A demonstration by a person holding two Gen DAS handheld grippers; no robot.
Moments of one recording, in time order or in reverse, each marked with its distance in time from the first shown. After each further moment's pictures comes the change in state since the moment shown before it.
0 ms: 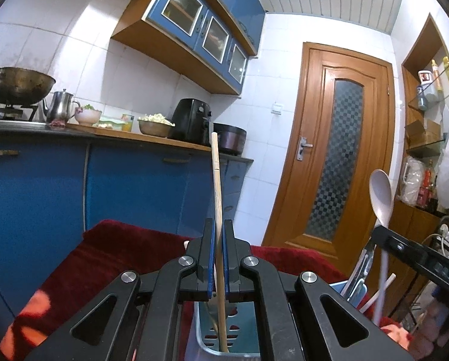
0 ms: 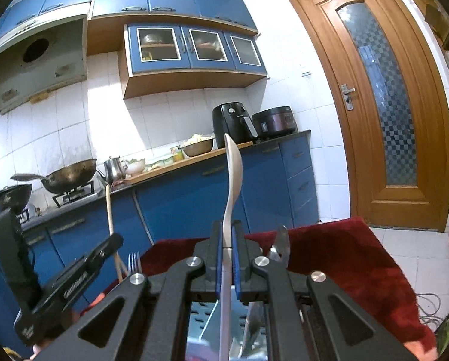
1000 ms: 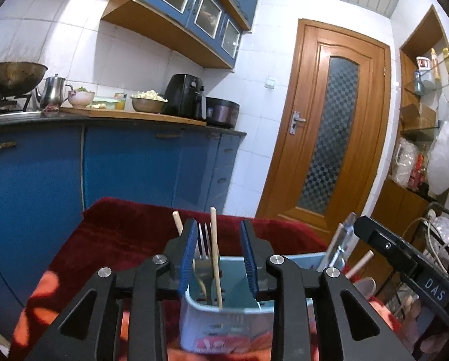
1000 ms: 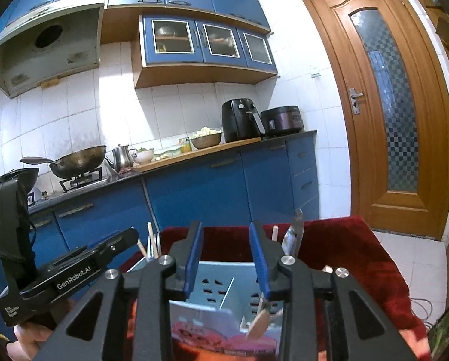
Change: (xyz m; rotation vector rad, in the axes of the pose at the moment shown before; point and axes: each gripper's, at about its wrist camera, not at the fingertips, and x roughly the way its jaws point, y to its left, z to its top) left arm -0.026 -0.012 0.007 0.018 0.155 -0.030; right arm -0.032 0.026 -0.007 -0.069 0.040 0.006
